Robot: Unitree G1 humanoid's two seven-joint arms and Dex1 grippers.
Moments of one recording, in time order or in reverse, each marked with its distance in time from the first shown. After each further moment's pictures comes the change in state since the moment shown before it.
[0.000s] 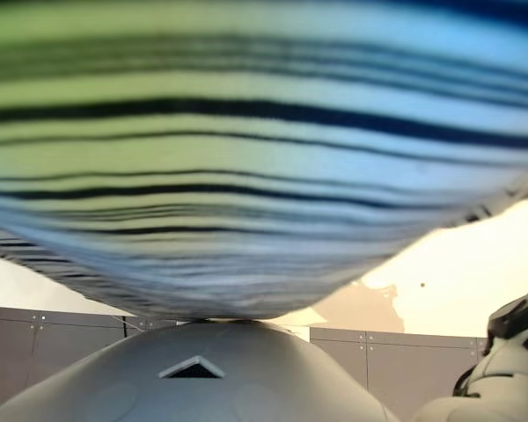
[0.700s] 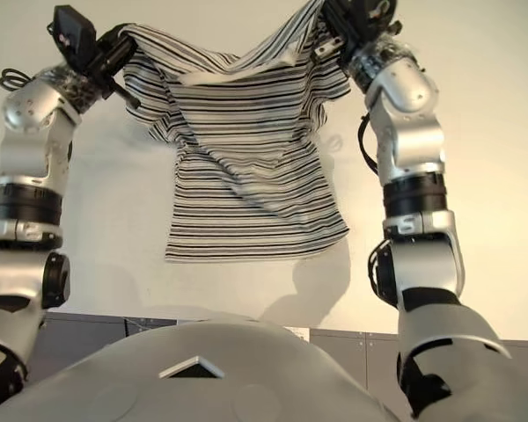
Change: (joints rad) left arm -0.619 -0.449 -1.041 1.502 1.441 -0.511 -0.195; right arm -0.446 0.512 0.893 1.356 -1.411 -0.369 -0.030
